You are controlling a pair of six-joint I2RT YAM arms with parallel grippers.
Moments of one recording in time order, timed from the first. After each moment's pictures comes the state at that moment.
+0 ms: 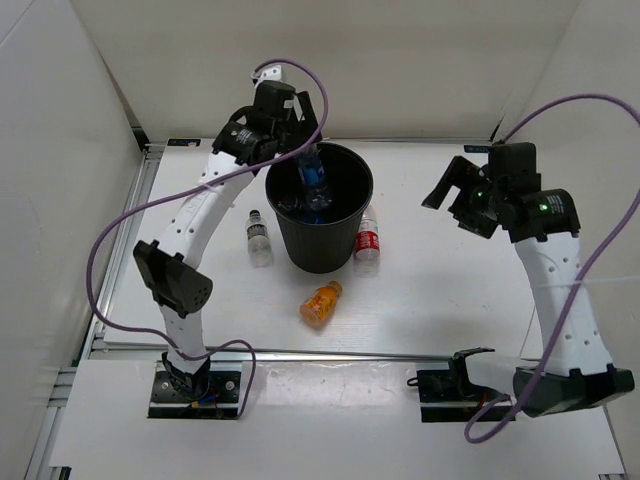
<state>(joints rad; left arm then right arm) -0.53 1.92 2.18 -0.79 -0.26 -0.57 0.22 1.18 1.59 -1.15 -0.05 0.60</state>
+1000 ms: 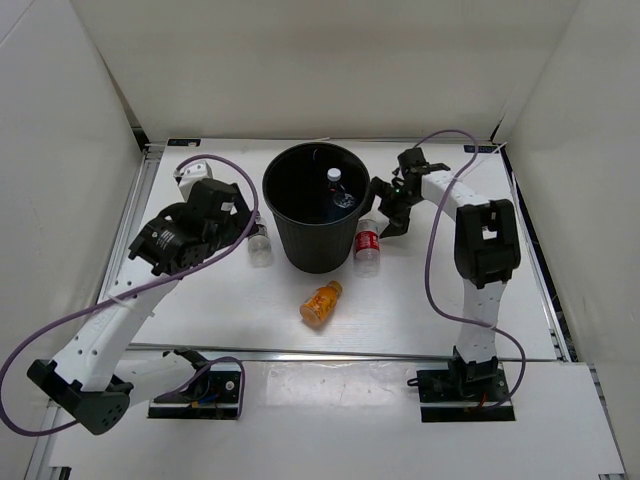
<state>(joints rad) -0.57 1.10 1.36 -1.03 -0.48 -0.76 0.25 2.06 1.57 -0.73 -0.50 0.59</state>
